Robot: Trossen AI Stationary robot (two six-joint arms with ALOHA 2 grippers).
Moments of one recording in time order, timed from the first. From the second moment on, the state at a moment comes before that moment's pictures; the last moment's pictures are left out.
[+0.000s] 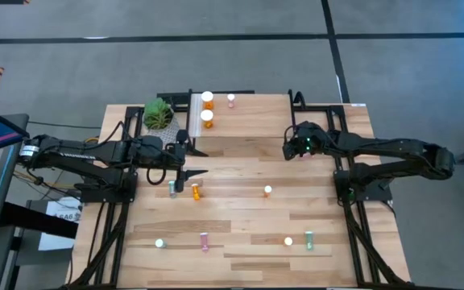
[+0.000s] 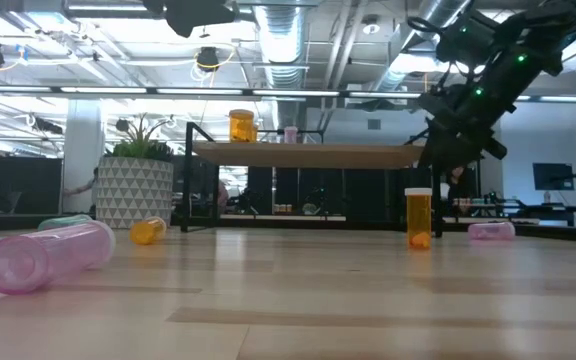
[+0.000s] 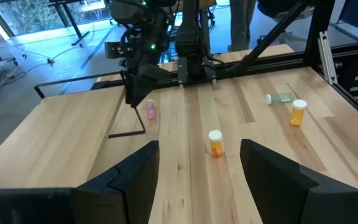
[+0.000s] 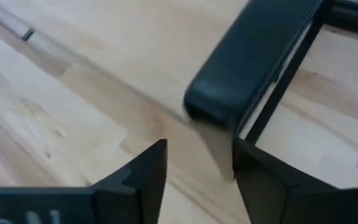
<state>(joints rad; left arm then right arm) -0.04 1.00 0.81 -0.12 -0.08 0.14 -0.39 1.03 0.55 -0.30 0.22 0.58</state>
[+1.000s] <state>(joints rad) -0.04 1.00 0.81 -0.12 -0.07 0.17 -0.28 1.02 0.55 -0.80 0.21 0.59</state>
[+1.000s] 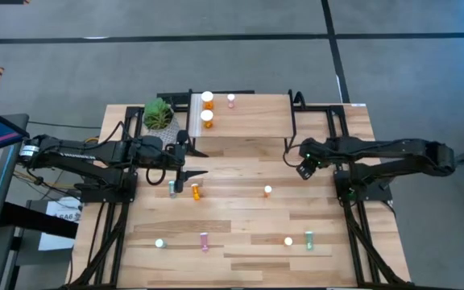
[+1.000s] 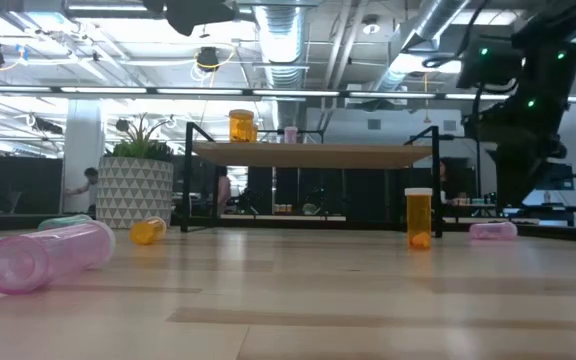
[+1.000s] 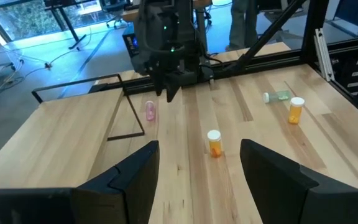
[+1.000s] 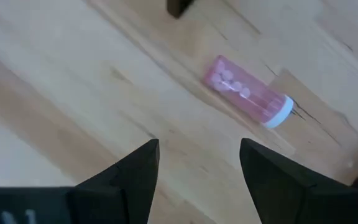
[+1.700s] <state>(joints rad) -0.04 1.00 0.81 -0.14 -0.06 0.17 -0.47 1.11 0.55 -0.76 0.45 0.90</state>
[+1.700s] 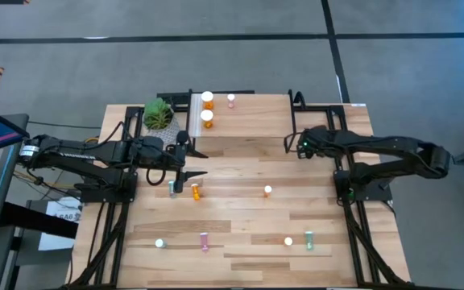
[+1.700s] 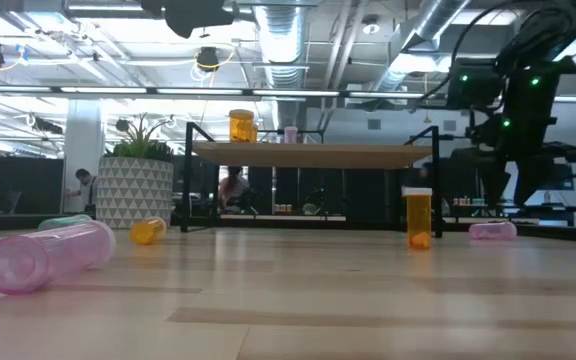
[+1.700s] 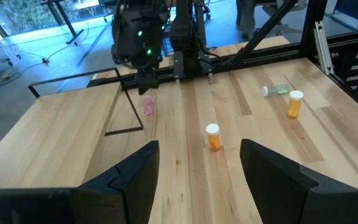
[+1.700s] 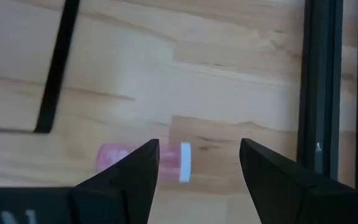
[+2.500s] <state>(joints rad) -0.04 1.00 0.81 -0.14 -0.06 0.15 -0.34 1.23 0.48 -0.65 0.31 0.98</state>
